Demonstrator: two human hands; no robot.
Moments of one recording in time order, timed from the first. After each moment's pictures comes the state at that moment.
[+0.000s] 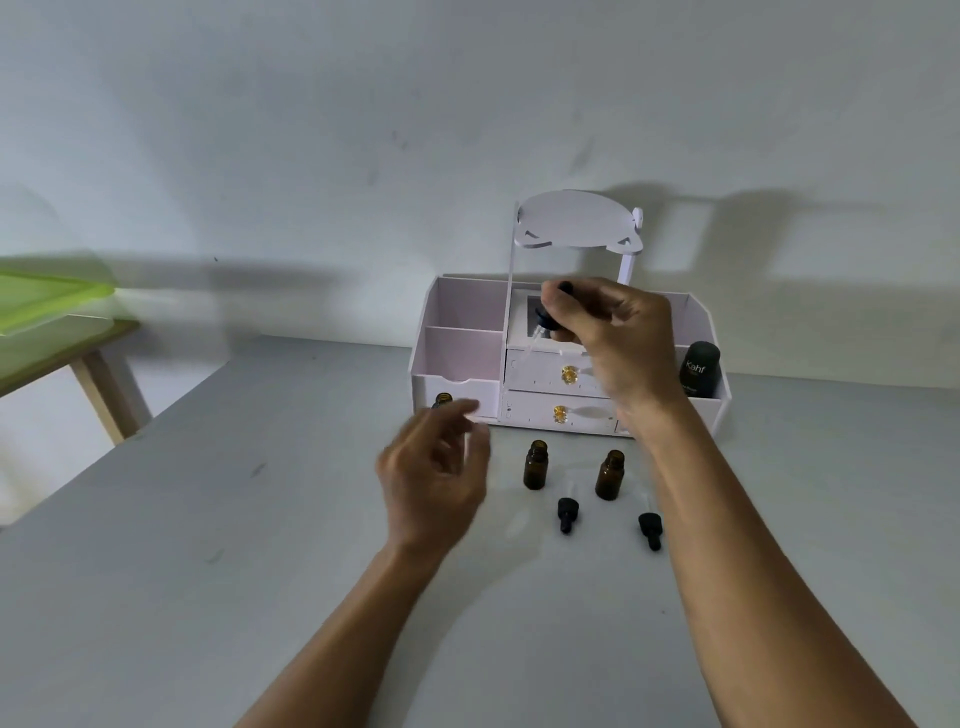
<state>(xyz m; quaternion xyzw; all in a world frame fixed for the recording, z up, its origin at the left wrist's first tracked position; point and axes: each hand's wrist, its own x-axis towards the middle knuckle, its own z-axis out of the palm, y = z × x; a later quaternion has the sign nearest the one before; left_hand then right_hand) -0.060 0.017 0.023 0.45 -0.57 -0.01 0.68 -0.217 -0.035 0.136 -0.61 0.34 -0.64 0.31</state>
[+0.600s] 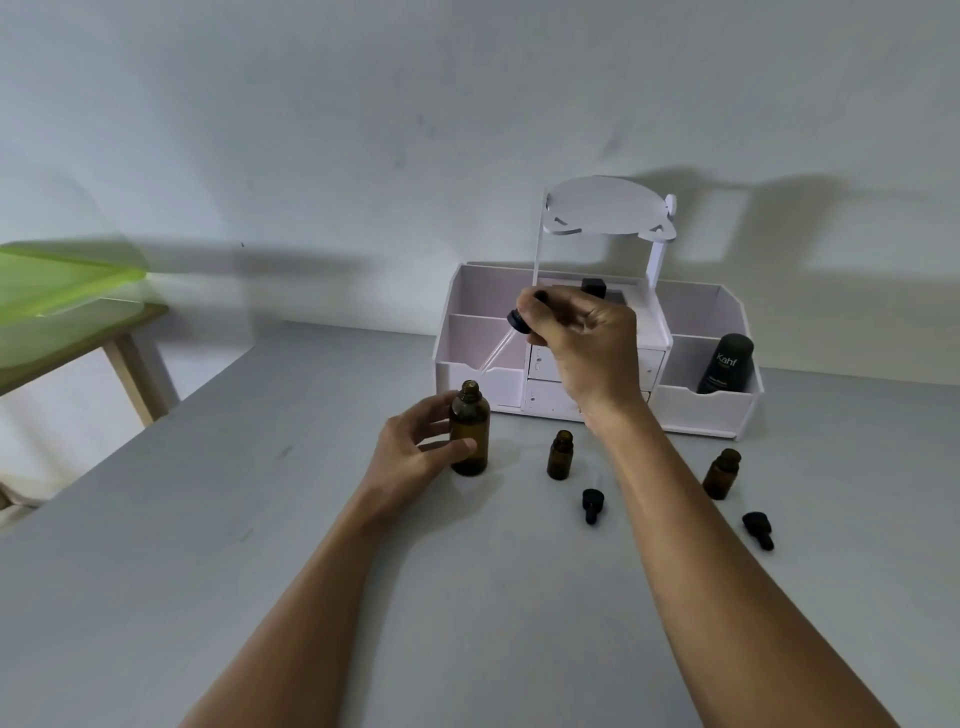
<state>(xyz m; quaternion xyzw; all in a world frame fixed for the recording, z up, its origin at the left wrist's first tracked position) 0.017 -0.018 -0.004 0.47 -0.60 -0.36 0.54 -0.172 -0.049 0.108 -0.60 0.34 -0.63 0.35</state>
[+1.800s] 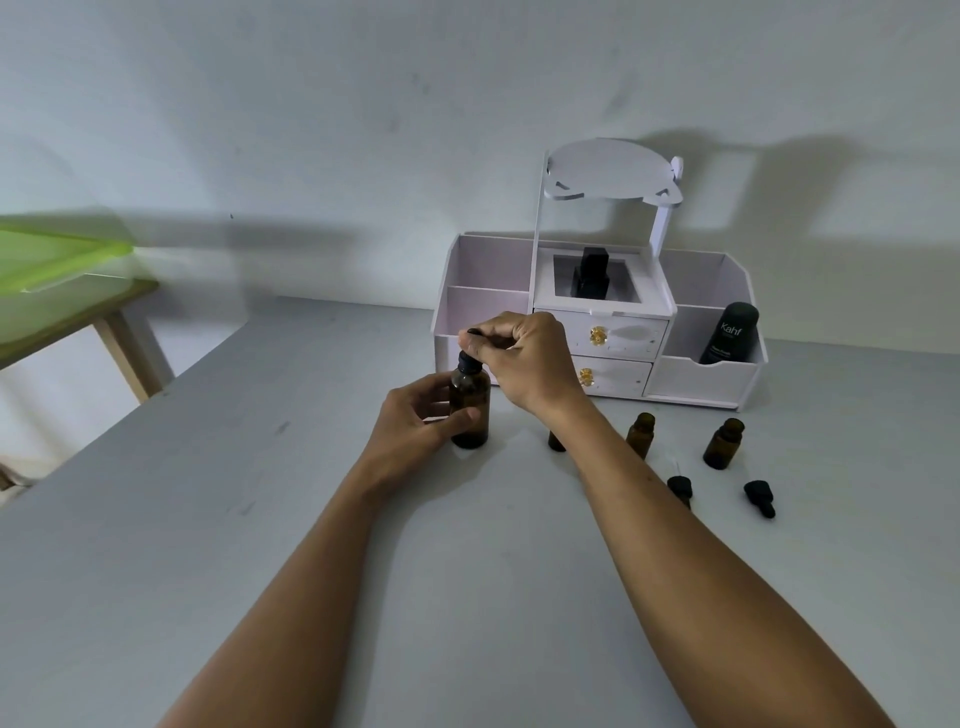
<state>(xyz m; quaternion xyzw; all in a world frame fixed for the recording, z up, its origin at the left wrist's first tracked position) 0.016 -0.021 -0.006 0.49 -0.61 -0.36 0.51 -0.139 -0.062 0.063 -0.72 0.42 -0.49 0.25</state>
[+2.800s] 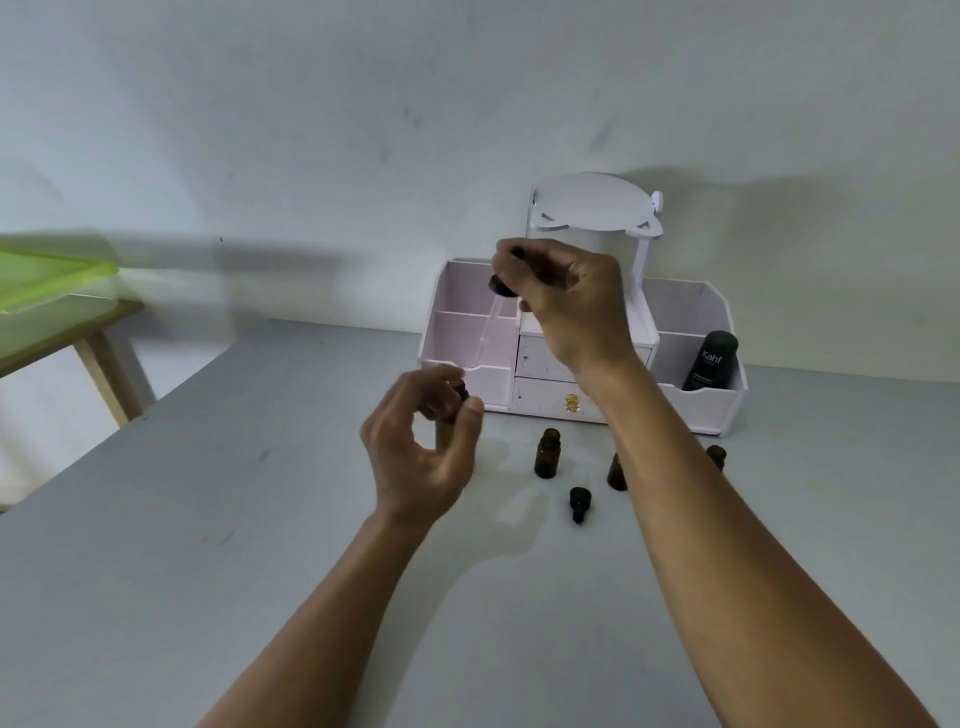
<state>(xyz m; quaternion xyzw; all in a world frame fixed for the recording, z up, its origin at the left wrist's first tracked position) -0.034 0.012 0.029 0.40 -0.58 -0.01 0.71 -0.169 -0.048 0.141 -0.66 0.32 -0.61 0.30</state>
